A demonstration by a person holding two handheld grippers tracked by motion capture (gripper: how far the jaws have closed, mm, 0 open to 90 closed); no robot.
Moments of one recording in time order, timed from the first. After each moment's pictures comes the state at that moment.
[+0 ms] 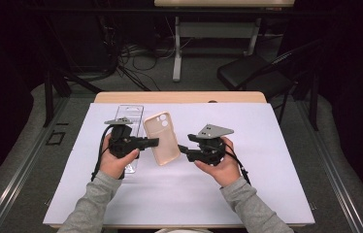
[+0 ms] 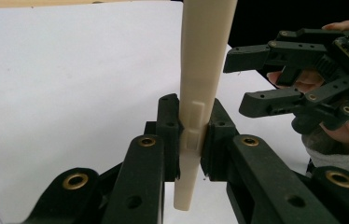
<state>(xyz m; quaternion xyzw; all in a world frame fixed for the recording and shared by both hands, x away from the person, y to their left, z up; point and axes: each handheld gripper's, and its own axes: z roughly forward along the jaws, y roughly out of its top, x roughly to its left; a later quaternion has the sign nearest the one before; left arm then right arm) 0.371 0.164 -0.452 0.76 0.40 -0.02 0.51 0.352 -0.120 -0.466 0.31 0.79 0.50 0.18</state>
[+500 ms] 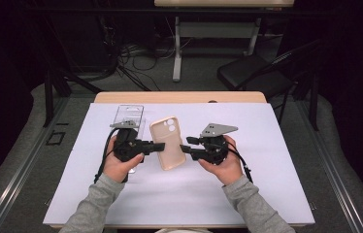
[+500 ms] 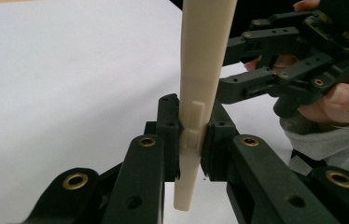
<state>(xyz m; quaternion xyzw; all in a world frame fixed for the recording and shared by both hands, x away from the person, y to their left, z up) 0.360 0.149 -0.449 0.78 0.36 -0.04 0.51 0.354 -0.129 -0.464 0.29 0.79 0.52 0.13</state>
